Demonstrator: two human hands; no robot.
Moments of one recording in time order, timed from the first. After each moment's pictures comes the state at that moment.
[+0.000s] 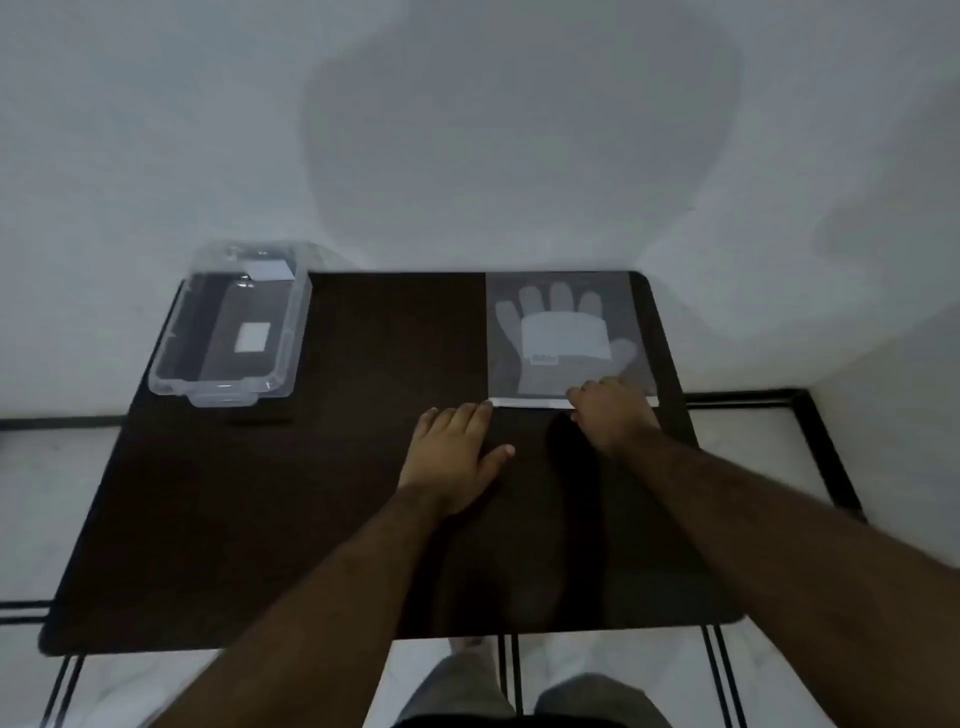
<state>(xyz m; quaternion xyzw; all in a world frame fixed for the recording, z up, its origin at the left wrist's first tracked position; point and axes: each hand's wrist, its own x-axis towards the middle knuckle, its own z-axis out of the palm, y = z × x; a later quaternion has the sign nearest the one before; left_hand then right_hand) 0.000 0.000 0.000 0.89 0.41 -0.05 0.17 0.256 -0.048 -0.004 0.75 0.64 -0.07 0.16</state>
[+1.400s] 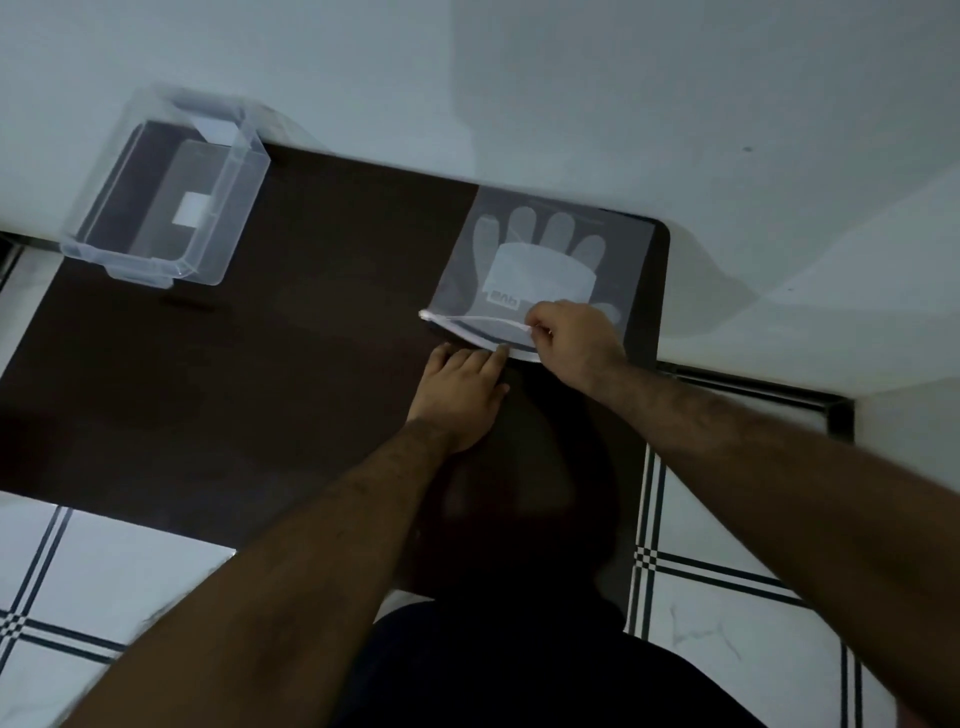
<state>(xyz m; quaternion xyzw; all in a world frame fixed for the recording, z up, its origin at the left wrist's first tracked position) 0.149 -0.014 -0.063 0.86 0.48 -0.06 0.15 0.356 0.005 -0.034 0.68 0.70 -0.20 -0.12</state>
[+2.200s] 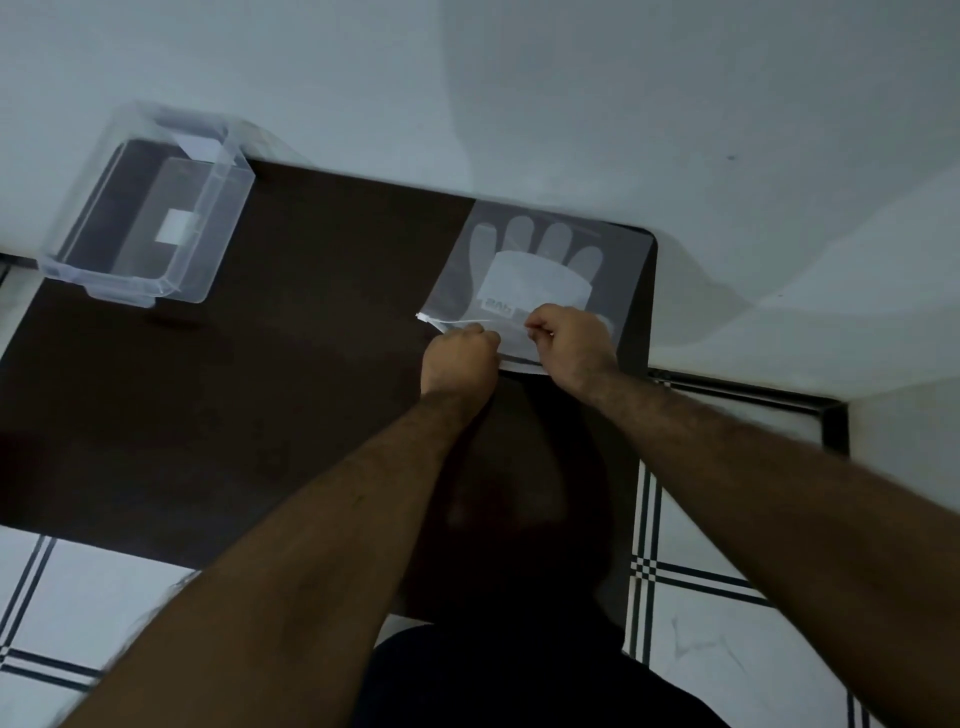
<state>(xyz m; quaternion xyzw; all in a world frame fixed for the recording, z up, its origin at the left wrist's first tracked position) 0.191 0.033 -0.047 0.83 0.55 -0.02 0.12 0.363 0.014 -0.047 0.72 0.63 -0.24 -0.19</state>
